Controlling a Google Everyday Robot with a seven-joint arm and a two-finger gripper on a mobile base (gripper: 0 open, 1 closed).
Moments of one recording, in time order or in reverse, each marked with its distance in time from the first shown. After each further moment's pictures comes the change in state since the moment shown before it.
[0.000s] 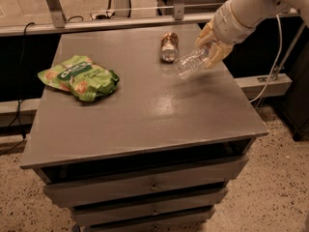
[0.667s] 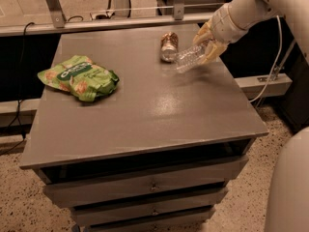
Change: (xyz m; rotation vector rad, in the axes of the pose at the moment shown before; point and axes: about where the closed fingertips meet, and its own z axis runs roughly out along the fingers) arm 0.027 -0.032 0.035 0.052 -0.064 0.019
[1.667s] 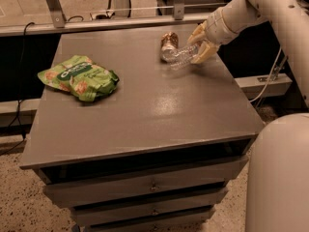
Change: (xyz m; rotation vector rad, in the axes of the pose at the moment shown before) arm 0.011 -0.020 0.033 0.032 -0.059 0.039
